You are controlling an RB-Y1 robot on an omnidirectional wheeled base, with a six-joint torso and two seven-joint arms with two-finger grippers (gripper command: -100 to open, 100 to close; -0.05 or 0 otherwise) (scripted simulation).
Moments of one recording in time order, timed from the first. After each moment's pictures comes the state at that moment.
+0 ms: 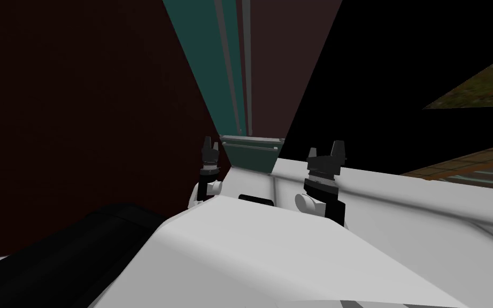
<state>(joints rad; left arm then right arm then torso) 0.47 0.03 0.05 -2.33 -0.09 -0.42 -0.01 0.46 0.02 0.05 -2.27 -0.12 -0.43 0.10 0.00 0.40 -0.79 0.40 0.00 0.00</state>
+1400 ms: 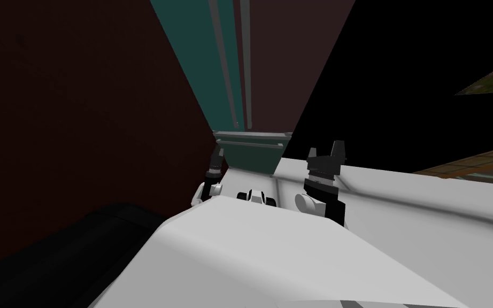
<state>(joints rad) 0.46 0.15 0.04 -2.12 -0.11 -0.57 -0.05 0.46 0.02 0.05 -2.27 -0.12 -0.43 0.10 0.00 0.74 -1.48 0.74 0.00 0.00</state>
